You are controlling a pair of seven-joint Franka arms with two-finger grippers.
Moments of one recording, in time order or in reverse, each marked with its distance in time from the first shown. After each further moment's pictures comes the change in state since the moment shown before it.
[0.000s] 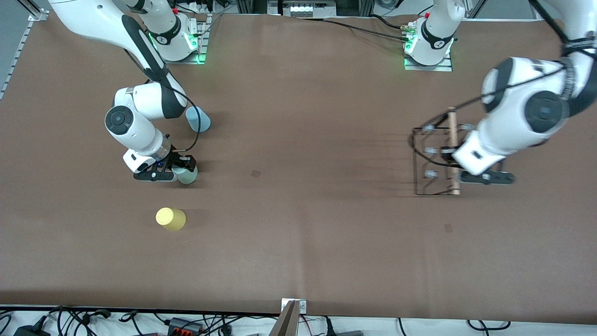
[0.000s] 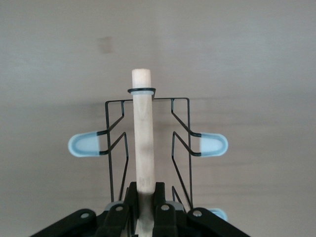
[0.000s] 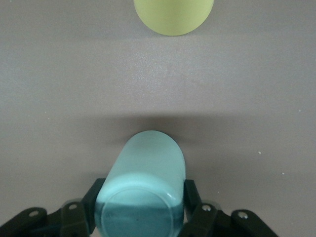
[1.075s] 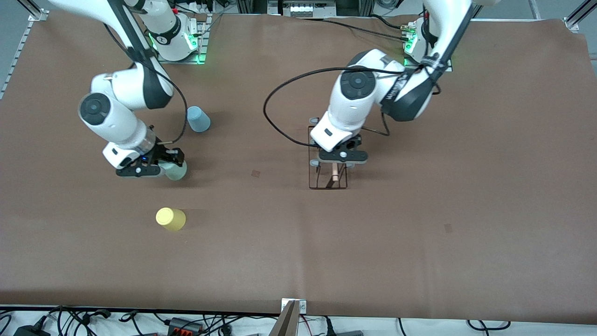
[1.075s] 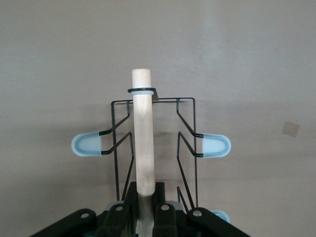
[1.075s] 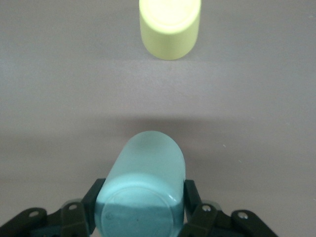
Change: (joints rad) left arm -0.393 0.234 -0.064 0.145 0.002 0.214 -0.461; right arm -0.018 -0.165 -0.007 0.055 -0.002 -0.243 -0.072
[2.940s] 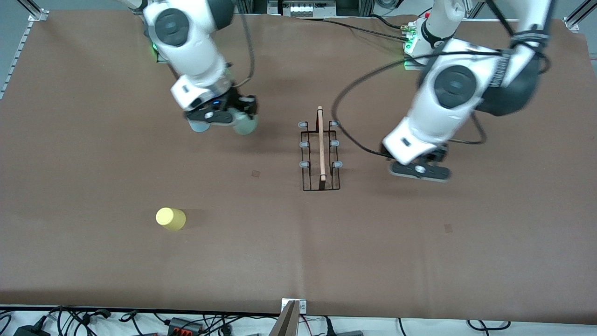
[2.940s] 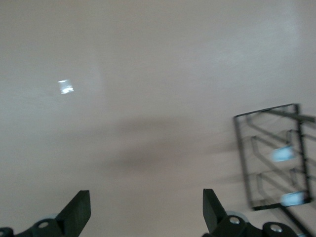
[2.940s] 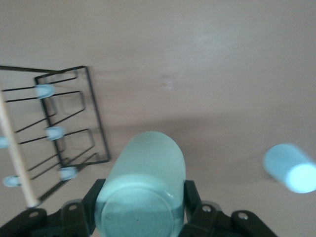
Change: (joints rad) left arm 0.297 -0.131 0.015 0.100 0.093 -0.326 0.465; right arm 0.363 -0.084 0.135 0.256 0.109 -0.305 0.661
